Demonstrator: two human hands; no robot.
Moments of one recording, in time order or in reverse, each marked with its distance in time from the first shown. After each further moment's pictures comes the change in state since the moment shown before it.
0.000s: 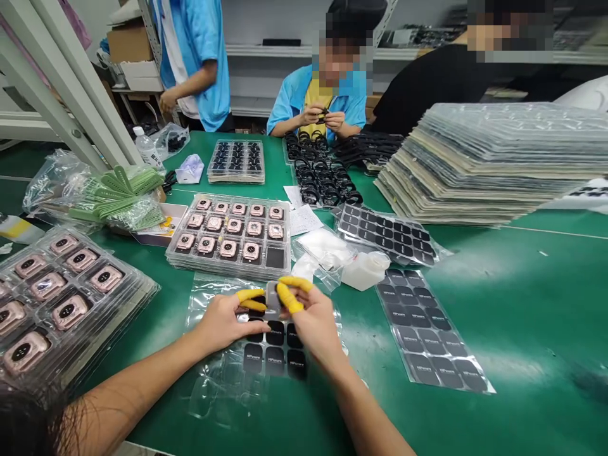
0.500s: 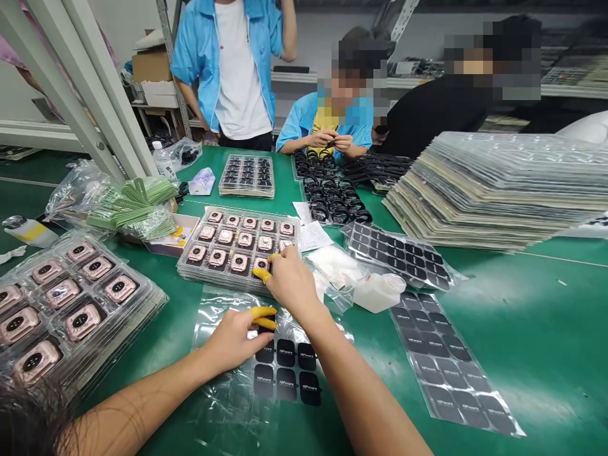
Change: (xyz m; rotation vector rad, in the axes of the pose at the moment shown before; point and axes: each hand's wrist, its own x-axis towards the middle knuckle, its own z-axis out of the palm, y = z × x) left_hand 0.002 -0.005 0.003 0.015 0.001 0.063; right_hand 0.089 -0.058 0.053 -1.117 -0.129 -0.269
